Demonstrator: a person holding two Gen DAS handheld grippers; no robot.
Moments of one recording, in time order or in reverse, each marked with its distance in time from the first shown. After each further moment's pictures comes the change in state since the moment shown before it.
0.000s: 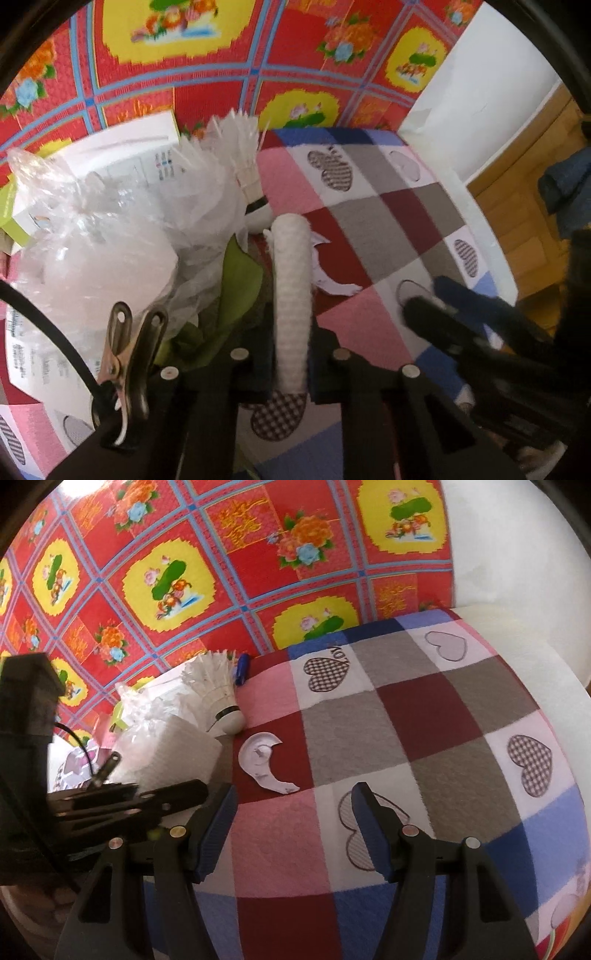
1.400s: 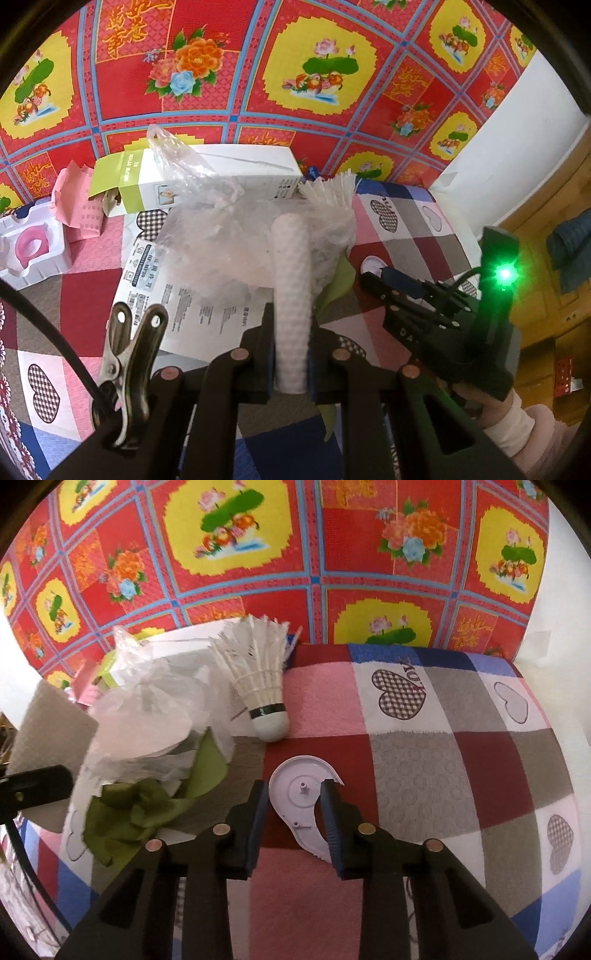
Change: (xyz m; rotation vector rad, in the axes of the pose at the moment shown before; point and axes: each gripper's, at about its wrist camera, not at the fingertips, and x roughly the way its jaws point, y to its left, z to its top) left arm -0.081 0.068 -0.032 -0.176 -0.120 0.049; right arm 0.059 0.063 0.008 -0.249 0.029 -0.095
